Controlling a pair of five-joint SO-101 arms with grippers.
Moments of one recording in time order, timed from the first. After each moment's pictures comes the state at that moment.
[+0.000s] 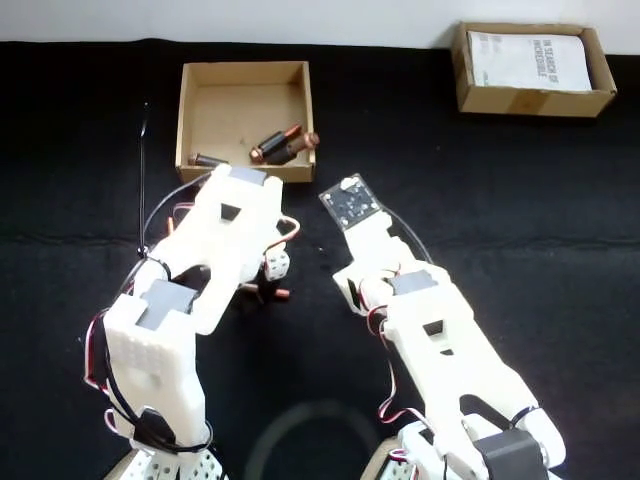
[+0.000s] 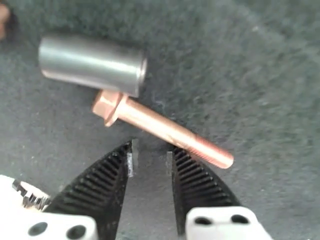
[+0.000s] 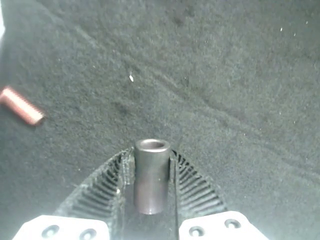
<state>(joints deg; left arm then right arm) 11.0 25.3 4.8 83.6 48.0 -25.0 -22.9 55.5 31.8 15.6</state>
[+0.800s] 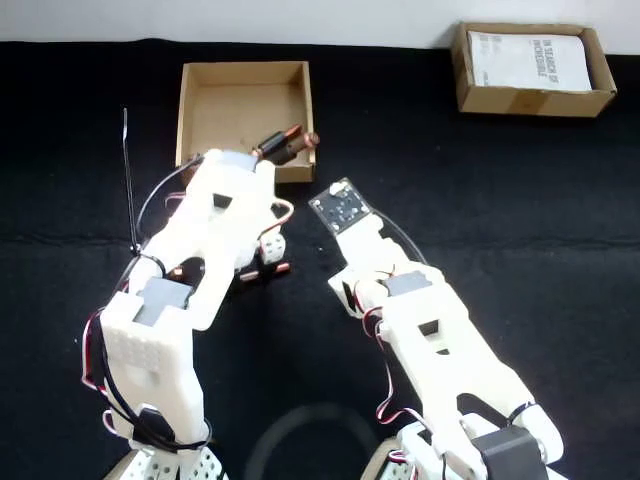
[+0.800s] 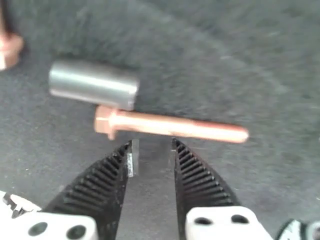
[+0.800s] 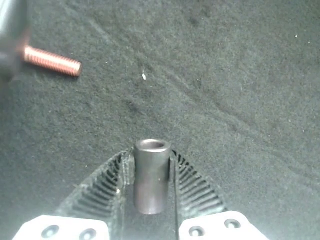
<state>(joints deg) 8.7 25.4 1.6 85.8 48.0 -26.5 -22.3 55.5 31.8 17.7</state>
